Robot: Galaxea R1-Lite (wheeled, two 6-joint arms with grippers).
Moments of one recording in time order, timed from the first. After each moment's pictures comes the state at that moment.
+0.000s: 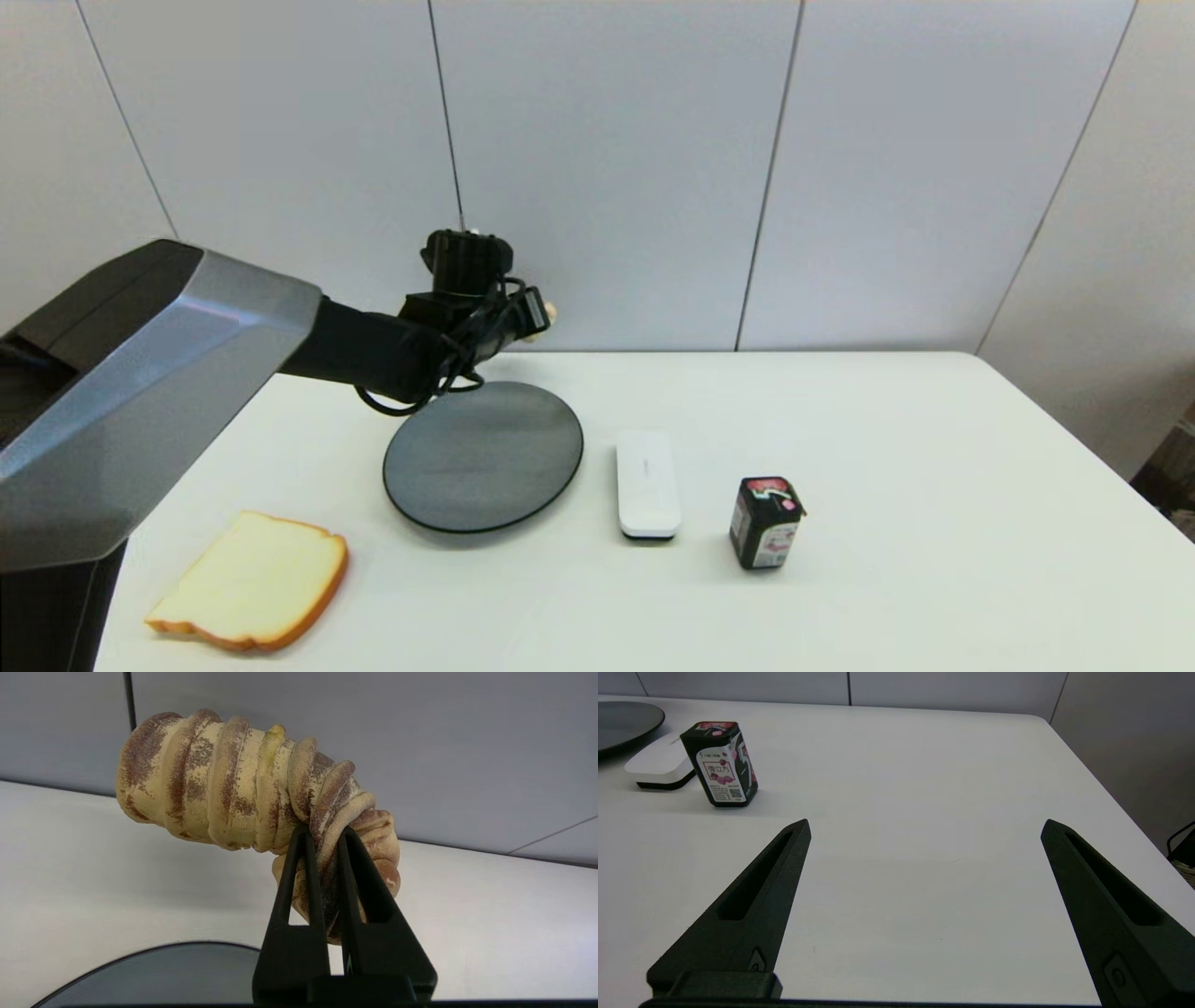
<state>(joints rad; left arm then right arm) -0.45 2.24 -1.50 -0.41 0.20 -0.46 0.00 0.00 0.00 0.01 0.03 -0.04</state>
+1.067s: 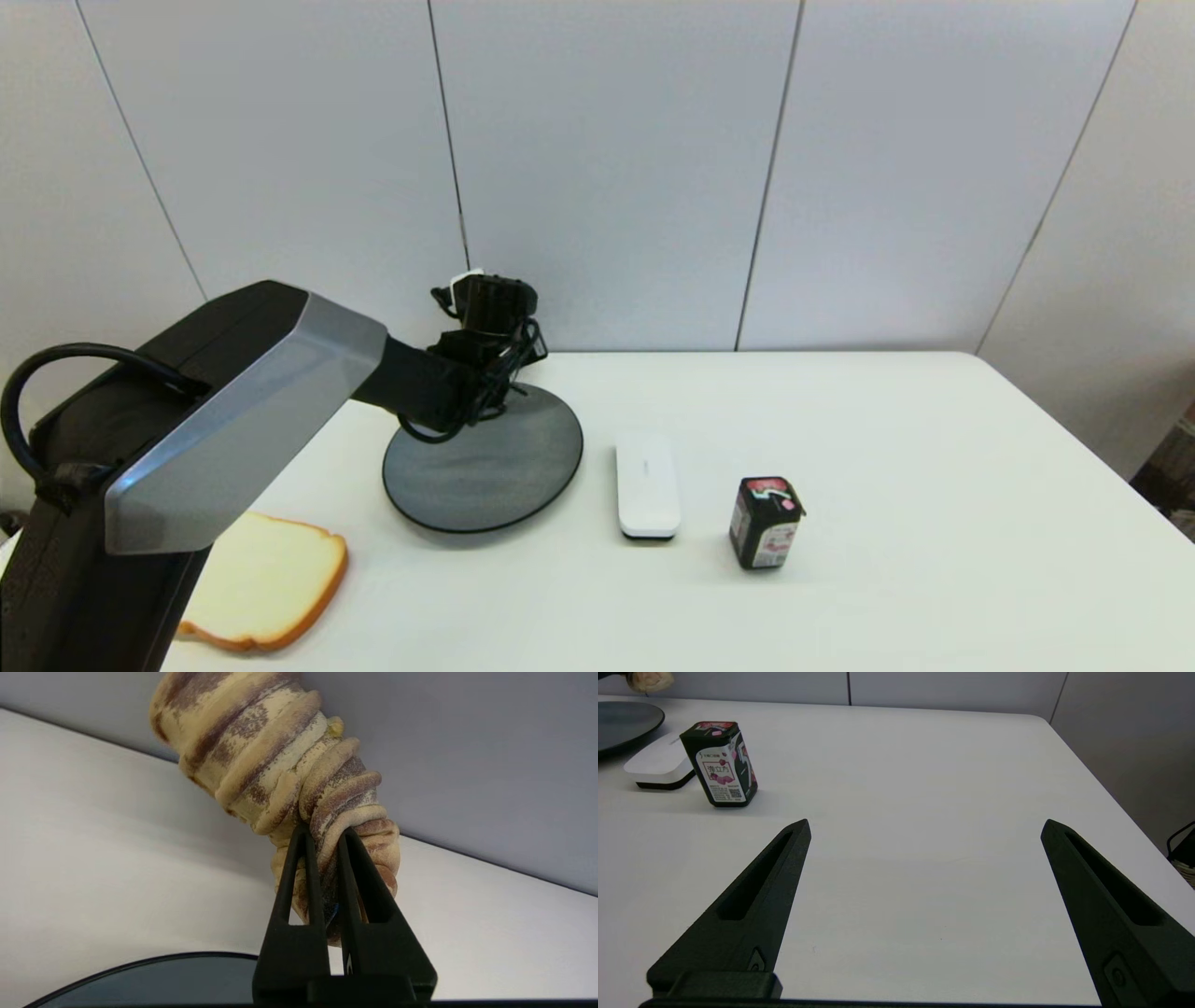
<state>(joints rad) -0.45 2.36 -1.53 -0.44 0.44 -0.50 0.00 0.00 0.00 0.01 0.03 -0.04</state>
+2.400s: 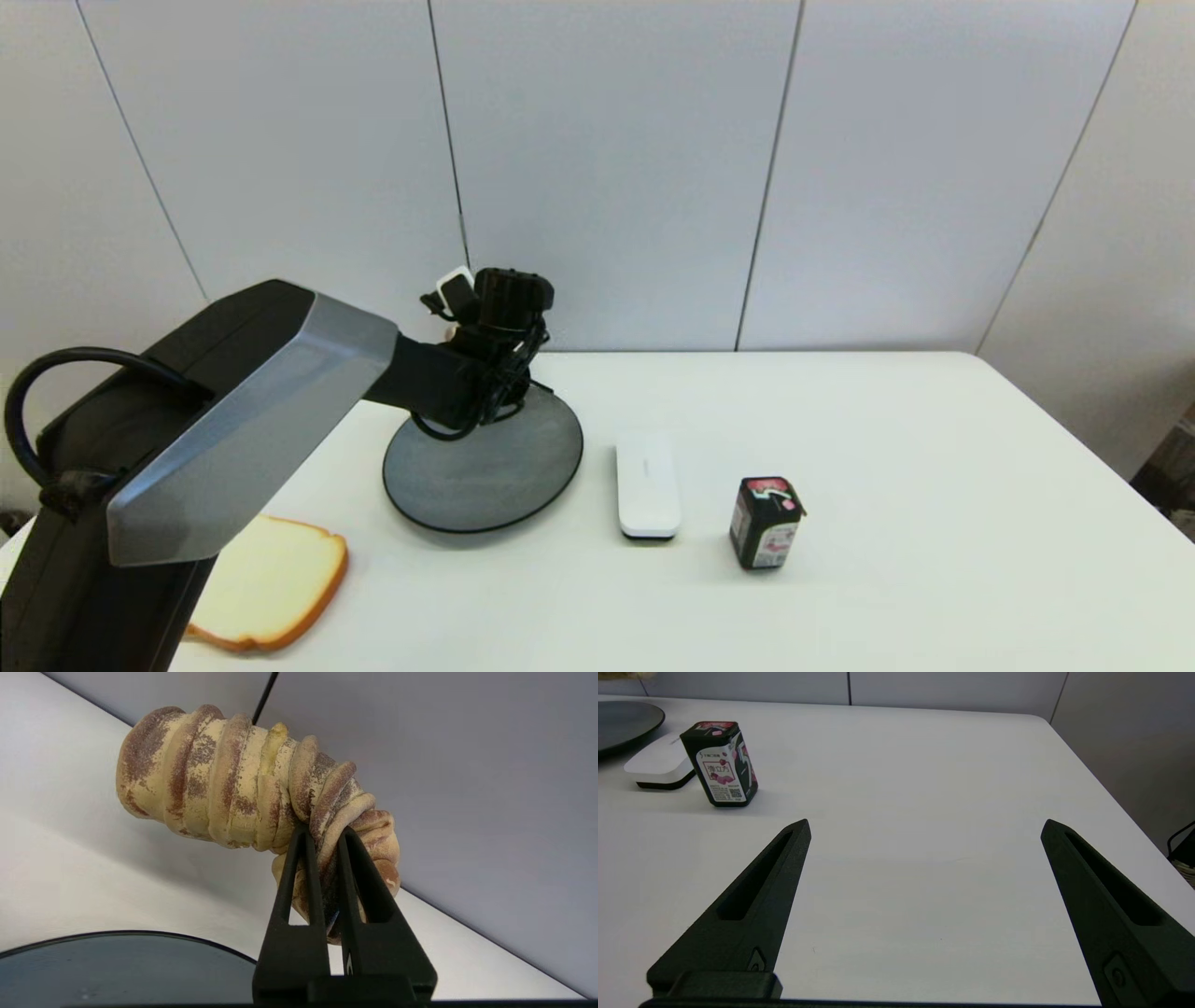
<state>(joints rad) -0.50 2.37 -1.57 -0.43 0.61 -0.71 0.00 0.00 0.00 0.01 0.03 -0.04</state>
